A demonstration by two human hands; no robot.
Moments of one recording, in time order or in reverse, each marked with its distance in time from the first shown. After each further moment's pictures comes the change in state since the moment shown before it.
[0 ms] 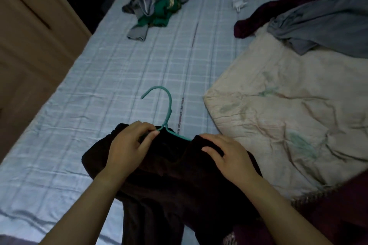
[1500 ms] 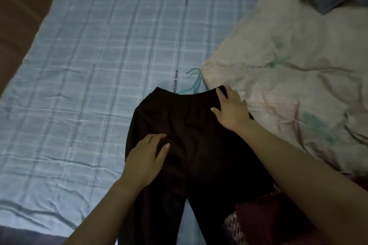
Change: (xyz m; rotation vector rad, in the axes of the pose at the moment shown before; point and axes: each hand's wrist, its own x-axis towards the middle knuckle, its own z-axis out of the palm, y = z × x) left_hand -0.041 -0.032 0.089 0.032 -0.416 -0.284; right_hand 0.085 0.111 0.038 -0.573 -0.284 0.382
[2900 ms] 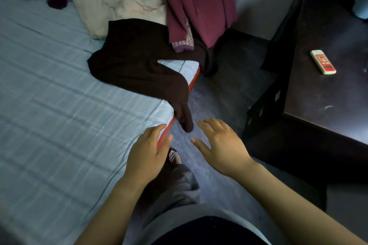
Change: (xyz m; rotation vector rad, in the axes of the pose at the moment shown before) left_hand -0.384 -0.410 -0.223 0.105 -0.469 1.086; right_hand -0.571 -0.716 0.216 0.308 0.537 0.921
